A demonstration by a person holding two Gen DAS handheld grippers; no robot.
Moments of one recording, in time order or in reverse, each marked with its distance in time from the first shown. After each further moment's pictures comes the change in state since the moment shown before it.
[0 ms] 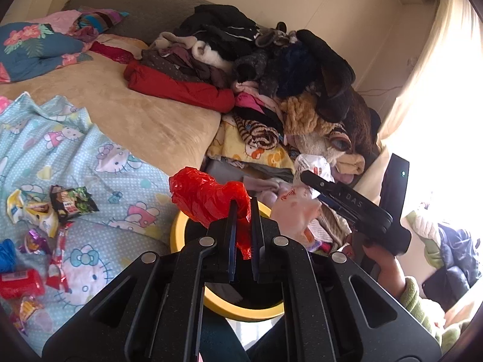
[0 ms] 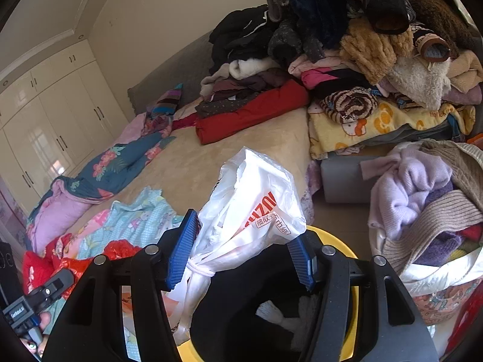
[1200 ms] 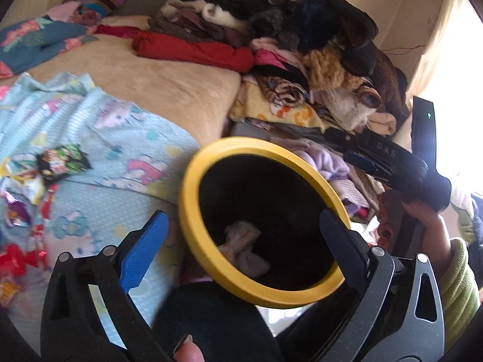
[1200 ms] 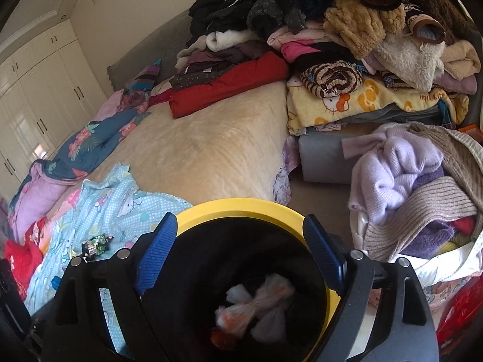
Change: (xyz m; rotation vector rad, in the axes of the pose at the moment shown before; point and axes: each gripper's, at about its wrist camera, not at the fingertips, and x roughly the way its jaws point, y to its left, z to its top) left arm 0.053 0.003 -0.046 0.055 0.122 0.157; right arm 0.042 -0.036 -0.019 -0.016 0.110 -0.081
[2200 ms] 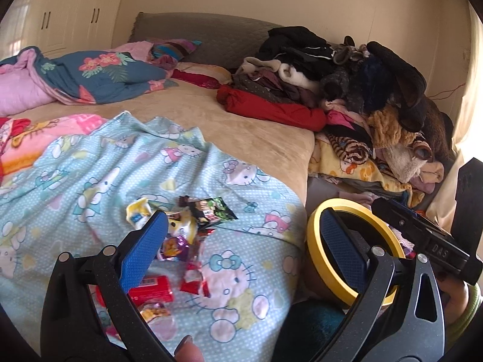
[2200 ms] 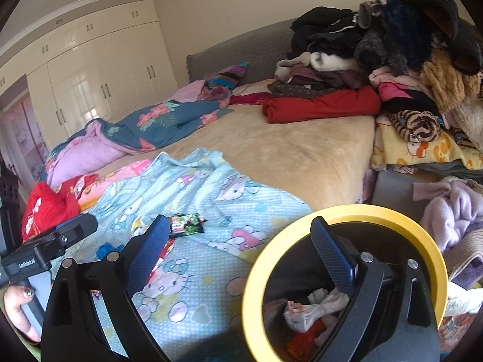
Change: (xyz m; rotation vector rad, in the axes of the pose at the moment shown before) left arm -0.113 0.098 0.016 -0.065 -0.232 0.281; right arm -0.020 0.162 -0.048 -0.281 -0.080 0.238
